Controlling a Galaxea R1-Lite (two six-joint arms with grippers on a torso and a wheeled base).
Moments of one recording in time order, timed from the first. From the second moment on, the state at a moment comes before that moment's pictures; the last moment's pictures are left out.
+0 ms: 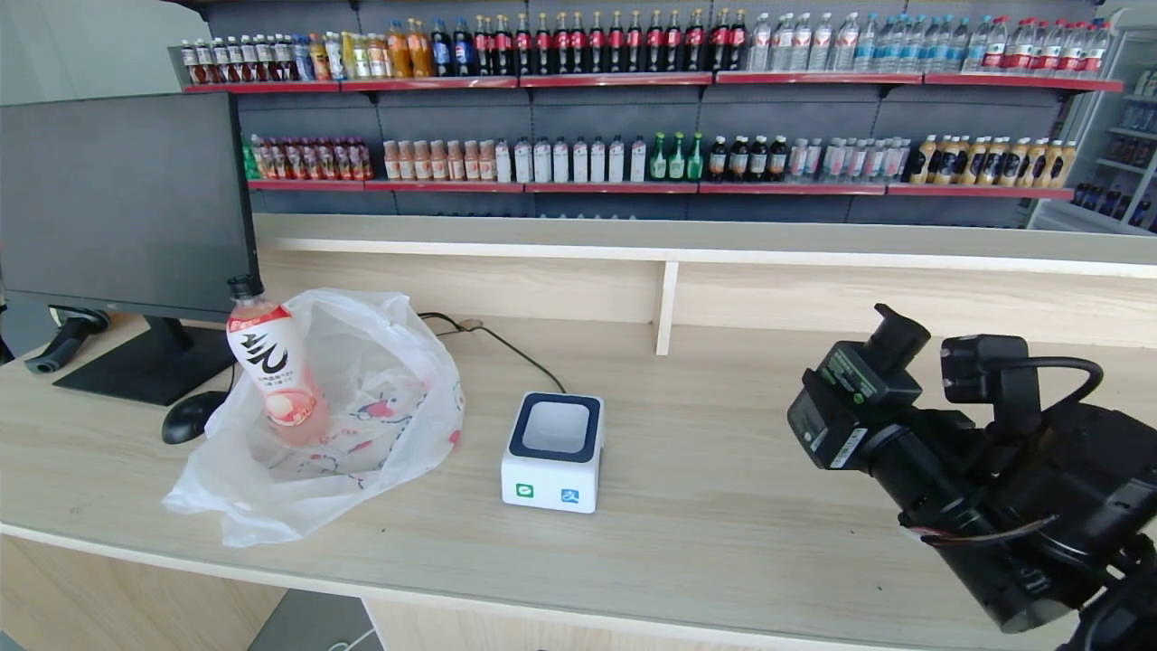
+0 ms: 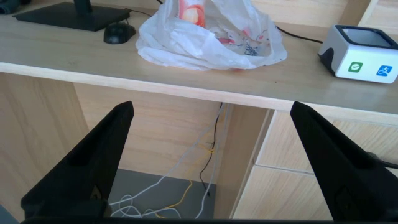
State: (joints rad) left arm 0.00 0.00 0.00 0.01 0.00 0.00; right arm 0.52 1.77 -0.28 -1.57 -0.40 0.10
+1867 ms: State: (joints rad) left arm 0.00 0.00 0.00 0.01 0.00 0.00; right arm 0.94 1.67 -0.40 -1.57 0.00 0.75
